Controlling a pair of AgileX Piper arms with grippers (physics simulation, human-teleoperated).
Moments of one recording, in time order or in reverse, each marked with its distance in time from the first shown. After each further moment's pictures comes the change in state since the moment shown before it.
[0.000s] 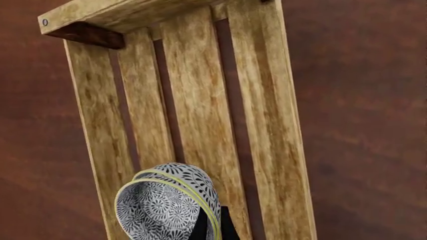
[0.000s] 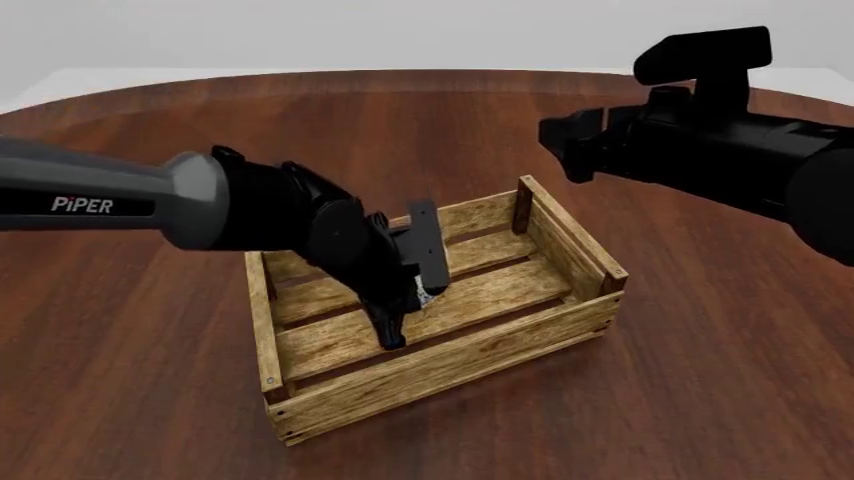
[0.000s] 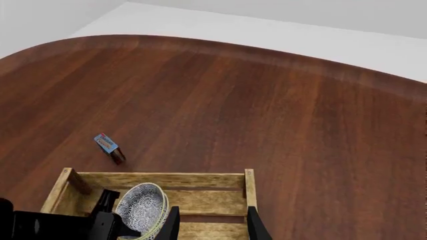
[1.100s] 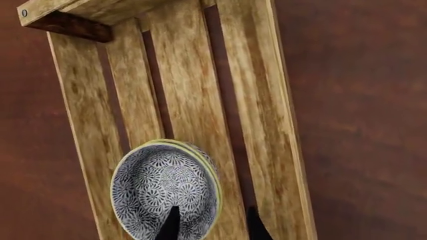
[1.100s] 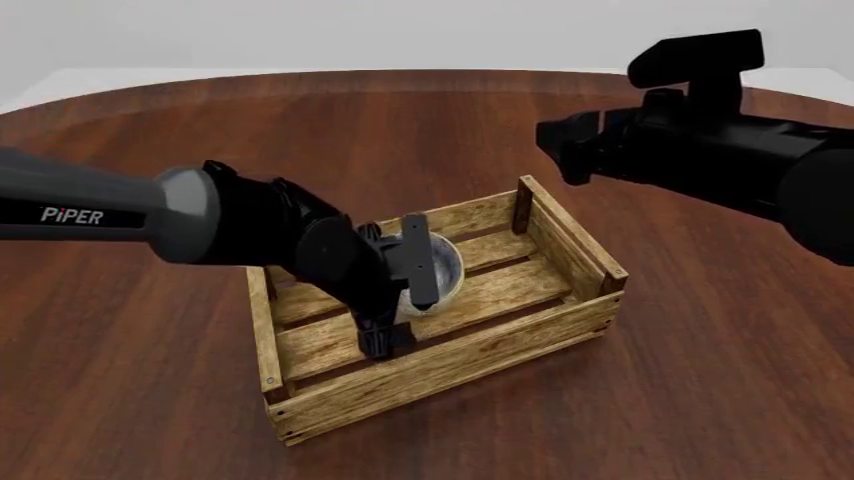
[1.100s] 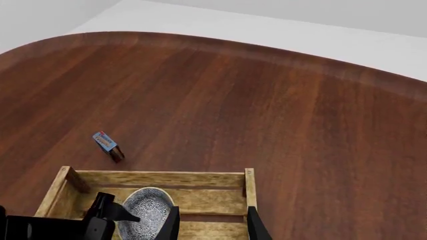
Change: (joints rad) left arm 0.009 -0.012 0.066 -0.053 0.036; right arm 0.001 0.015 -0.003 -0.002 -0.005
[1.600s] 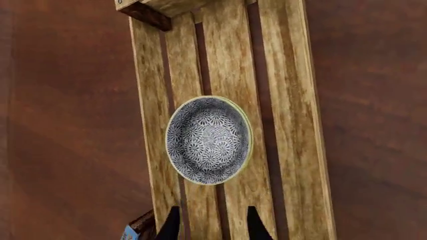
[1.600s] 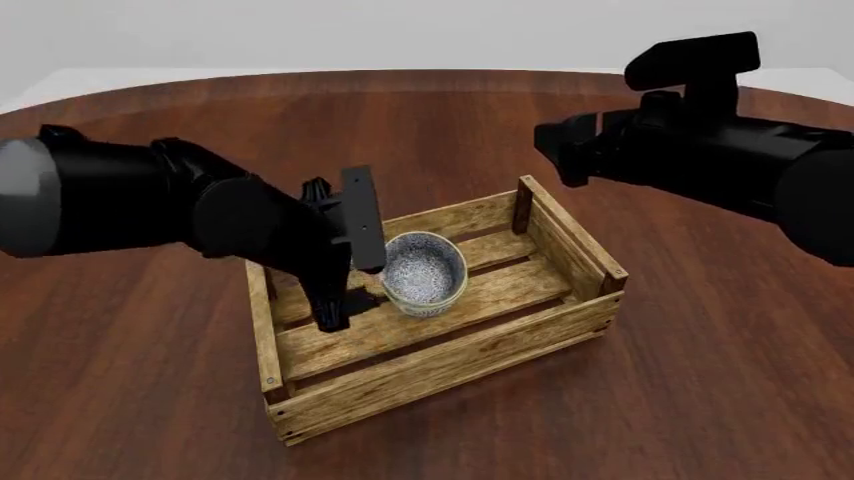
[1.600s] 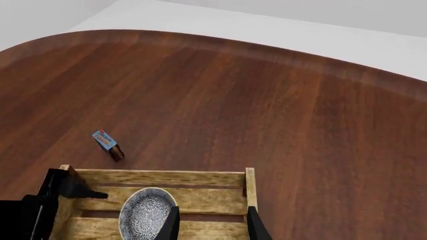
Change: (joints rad) left arm 0.072 -0.243 0.099 0.006 0.041; right arm 0.002 0.006 0.001 -0.003 -0.004
